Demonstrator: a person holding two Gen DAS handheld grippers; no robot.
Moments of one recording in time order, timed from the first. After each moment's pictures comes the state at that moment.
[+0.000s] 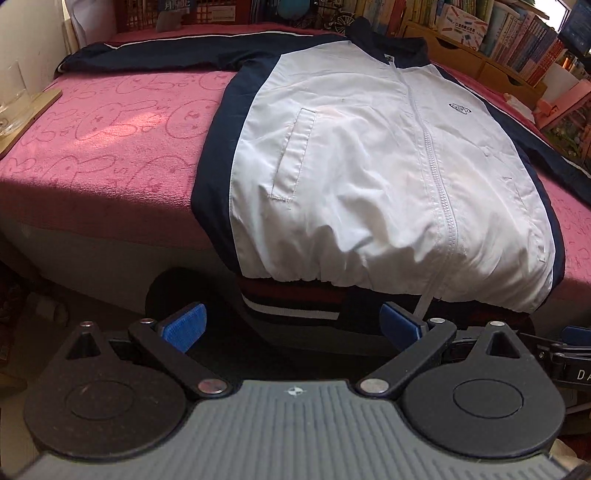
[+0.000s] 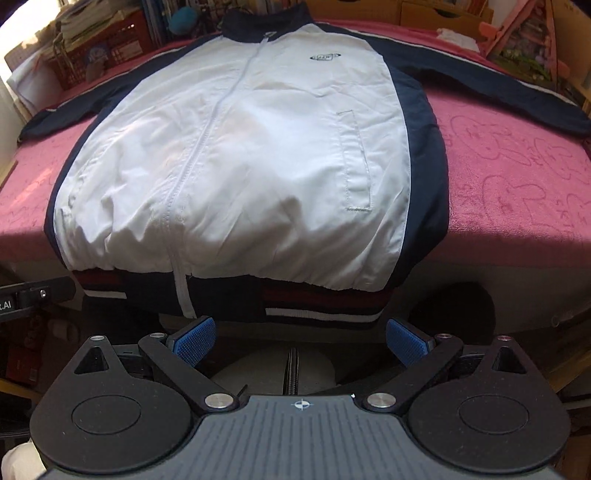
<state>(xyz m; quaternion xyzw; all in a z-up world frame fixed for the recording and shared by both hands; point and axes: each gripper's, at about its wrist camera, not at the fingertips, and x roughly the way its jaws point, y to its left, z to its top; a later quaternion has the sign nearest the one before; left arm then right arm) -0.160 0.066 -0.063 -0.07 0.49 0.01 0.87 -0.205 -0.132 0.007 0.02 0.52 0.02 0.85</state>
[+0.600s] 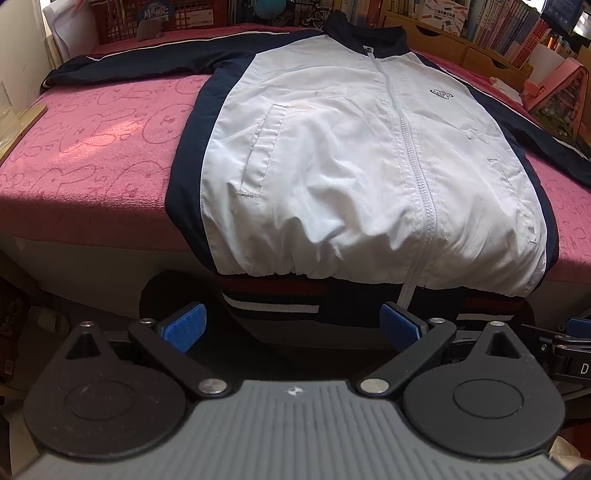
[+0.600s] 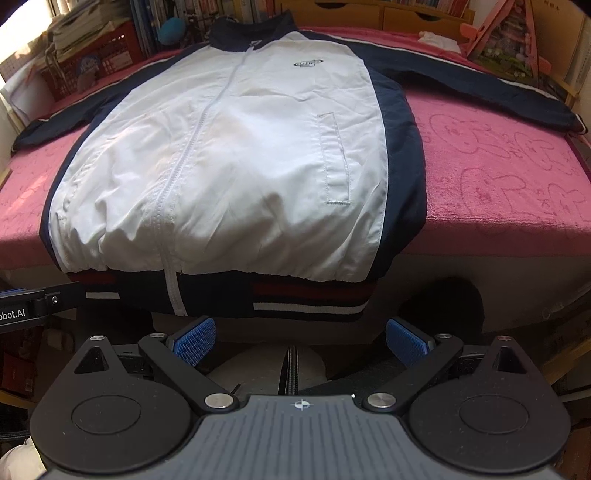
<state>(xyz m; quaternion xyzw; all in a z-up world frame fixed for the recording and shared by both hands) -0.162 0.045 -0.063 -0.05 0.49 0.00 0.87 -0.215 -0.145 0.006 0.04 0.52 0.00 0.86</state>
